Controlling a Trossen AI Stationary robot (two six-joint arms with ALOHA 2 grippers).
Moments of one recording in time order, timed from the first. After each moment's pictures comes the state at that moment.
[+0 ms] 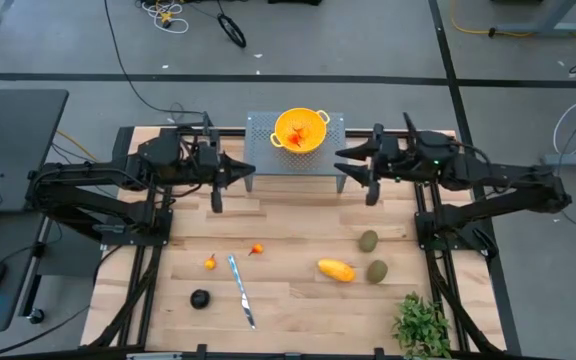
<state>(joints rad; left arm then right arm) 0.05 0.97 1.02 -0.10 -0.09 0.04 -0.06 0.99 1.04 -0.07 0.07 0.01</state>
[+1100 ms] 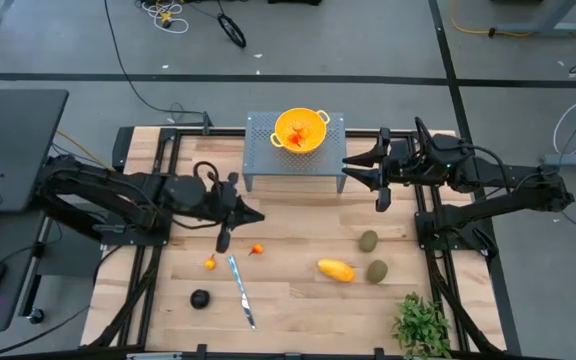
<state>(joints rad) -0.22 1.10 1.02 -0.20 -0.16 -0.17 -0.02 0.95 1.04 -0.11 0.05 0.01</state>
